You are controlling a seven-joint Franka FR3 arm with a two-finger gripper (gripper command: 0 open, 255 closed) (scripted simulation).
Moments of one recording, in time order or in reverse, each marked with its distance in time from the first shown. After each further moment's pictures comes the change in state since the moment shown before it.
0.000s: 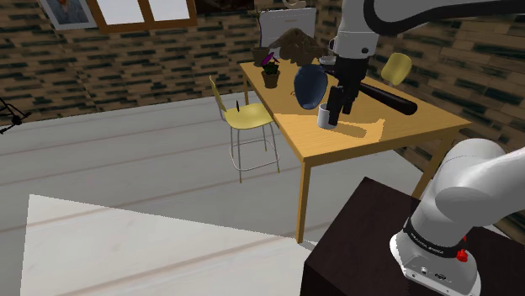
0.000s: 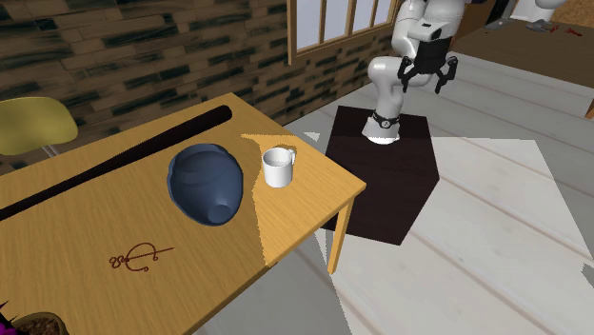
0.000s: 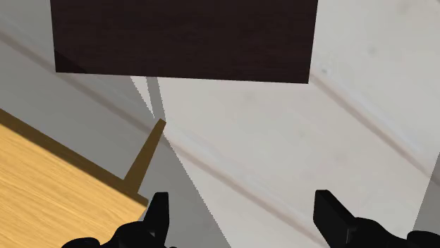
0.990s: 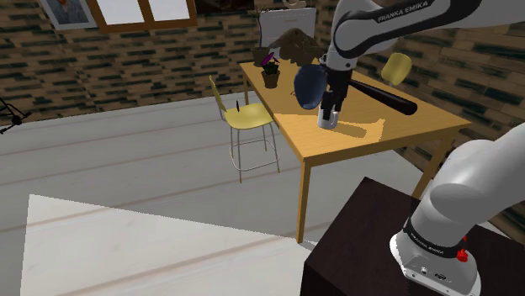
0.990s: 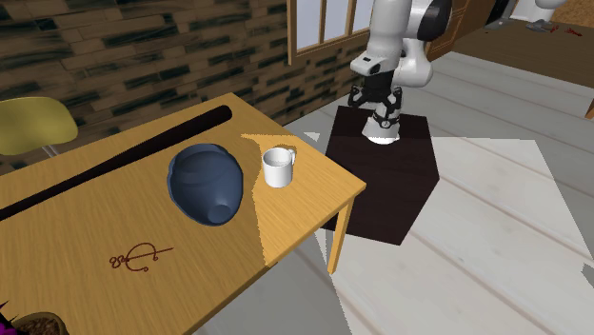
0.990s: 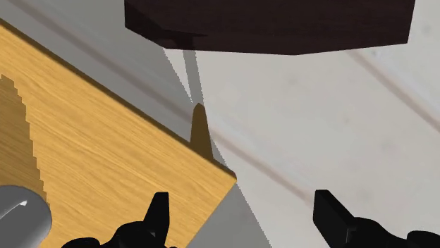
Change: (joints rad) arm -0.095 0.315 -0.189 0.047 -0.133 0.265 -0.229
